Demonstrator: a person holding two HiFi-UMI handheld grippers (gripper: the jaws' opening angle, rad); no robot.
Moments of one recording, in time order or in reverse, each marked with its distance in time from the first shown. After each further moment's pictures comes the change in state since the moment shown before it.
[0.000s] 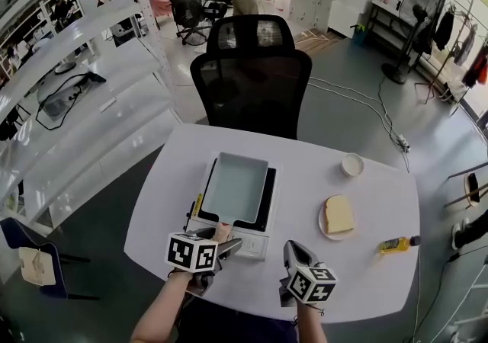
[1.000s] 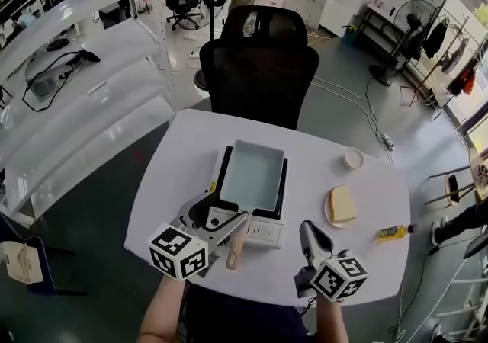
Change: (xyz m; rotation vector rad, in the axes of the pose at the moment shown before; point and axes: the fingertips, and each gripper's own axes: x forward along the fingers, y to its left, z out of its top) left arm -0.110 -0.010 0.088 0.231 -0.569 -0.250; right arm -0.034 0.102 0.079 -0.116 -0.165 0.083
